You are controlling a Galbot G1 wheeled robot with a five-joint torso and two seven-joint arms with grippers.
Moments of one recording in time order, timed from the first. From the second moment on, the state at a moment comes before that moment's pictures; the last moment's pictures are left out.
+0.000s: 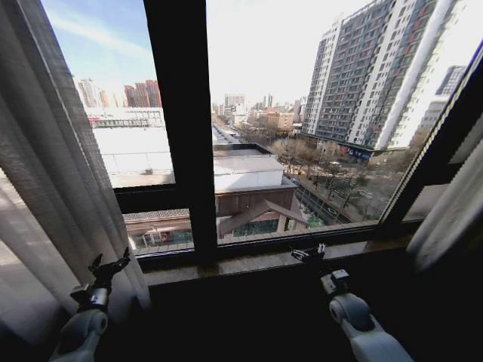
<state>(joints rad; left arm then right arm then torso) 1.27 -1.13 -0.80 -1.60 -0.55 -0.08 -0.02 -1.20 1.06 0.49 1.68 0.35 0.16 -0.07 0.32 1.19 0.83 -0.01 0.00</state>
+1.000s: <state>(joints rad) 1.27 -1.13 -0.80 -1.60 -0.55 -0.08 -0.02 -1.20 1.06 0.49 1.68 0.35 0.16 -0.07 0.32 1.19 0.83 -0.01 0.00</state>
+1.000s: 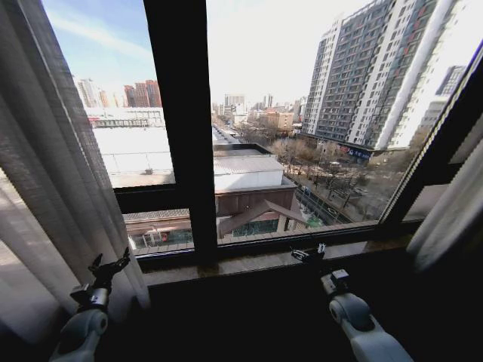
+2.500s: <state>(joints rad) 1.14 -1.27 -0.51 -1.78 -0.26 0.13 -0.17 -1.20 1.06 0.49 1.68 0.35 0.16 -0.07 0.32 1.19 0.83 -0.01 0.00</state>
